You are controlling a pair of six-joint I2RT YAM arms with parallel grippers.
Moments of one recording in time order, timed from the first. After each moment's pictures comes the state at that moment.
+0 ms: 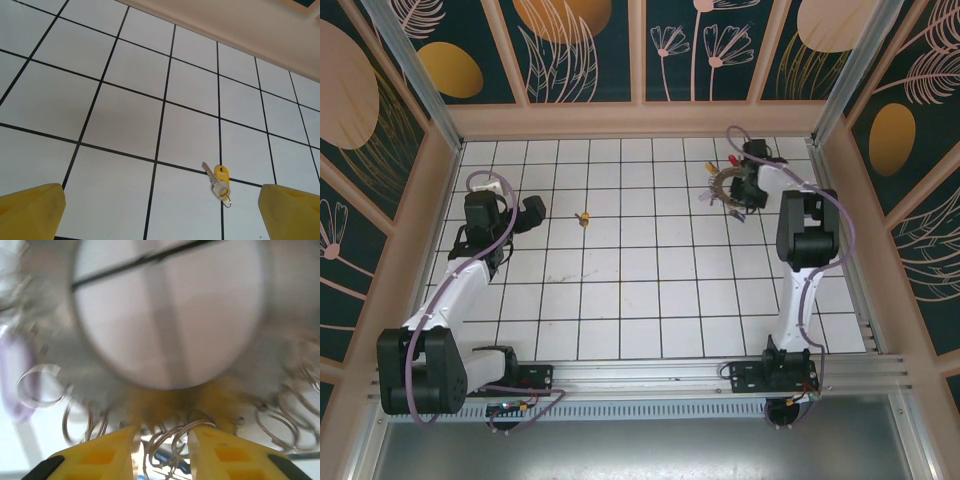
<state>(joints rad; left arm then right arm) 0.00 1.20 0.70 -0.06 0.09 -0.38 0.18 2.12 1.54 -0.65 -0.13 0.38</state>
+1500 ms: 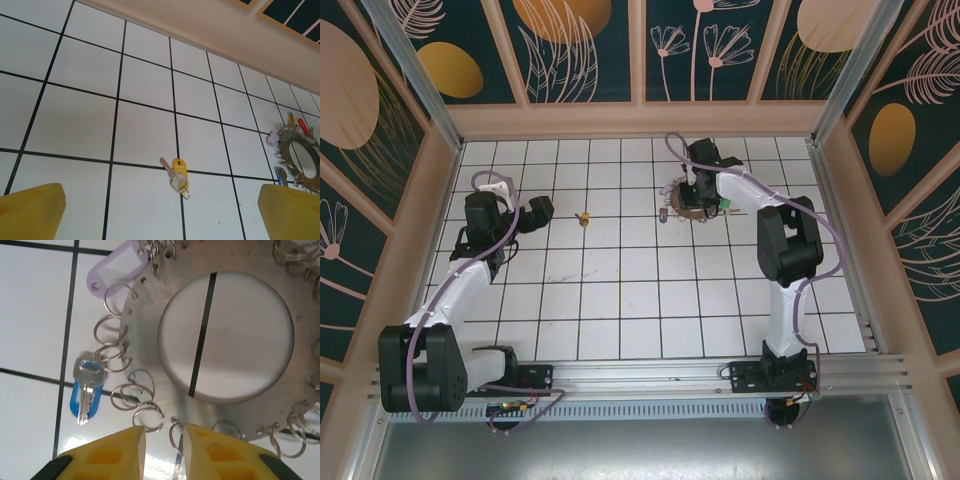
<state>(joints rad) 0.00 1.21 0.68 0.02 0.27 -0.39 0.37 2.06 1.60 -0.70 -0.07 0.16</state>
